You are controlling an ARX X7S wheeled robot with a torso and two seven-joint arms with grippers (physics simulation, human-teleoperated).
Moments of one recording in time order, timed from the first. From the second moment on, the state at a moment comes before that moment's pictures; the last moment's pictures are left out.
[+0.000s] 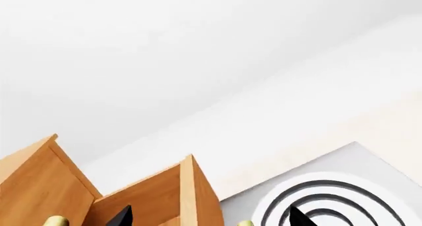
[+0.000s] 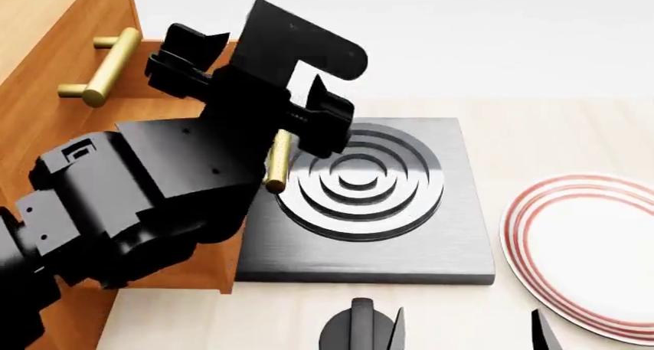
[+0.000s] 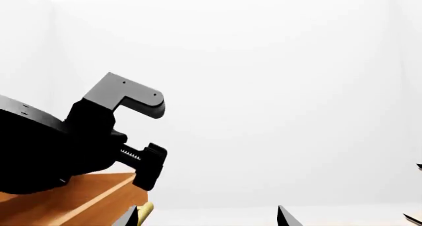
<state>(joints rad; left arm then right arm) -1.49 -0.06 1.35 -0.59 -1.12 -0.48 -0.71 -0.25 0.44 -0.27 -0.76 0.20 -0.04 0.46</state>
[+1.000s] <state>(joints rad) -1.47 -0.10 1.10 -0.74 -1.51 -0.57 -0.69 -0.24 0.44 -0.29 -0.75 0.19 -0.04 0.47</state>
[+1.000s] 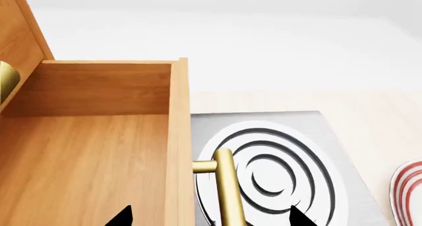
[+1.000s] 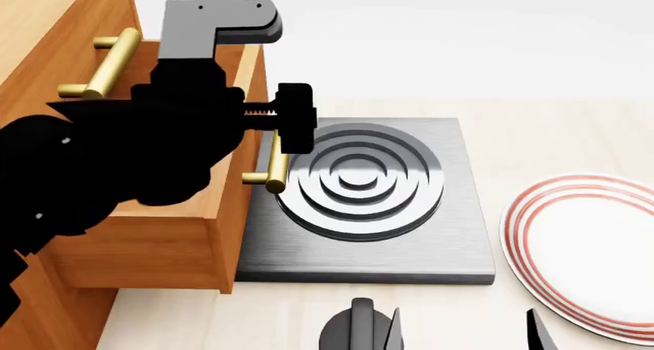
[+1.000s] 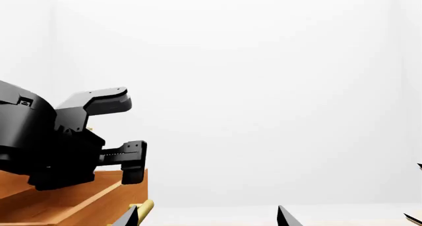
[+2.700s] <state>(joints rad) -1.50 -0.01 1.42 -0.73 -1.81 -0.45 -0.63 -0.23 0.46 -0.30 -0.75 0.19 -0.04 0.49</state>
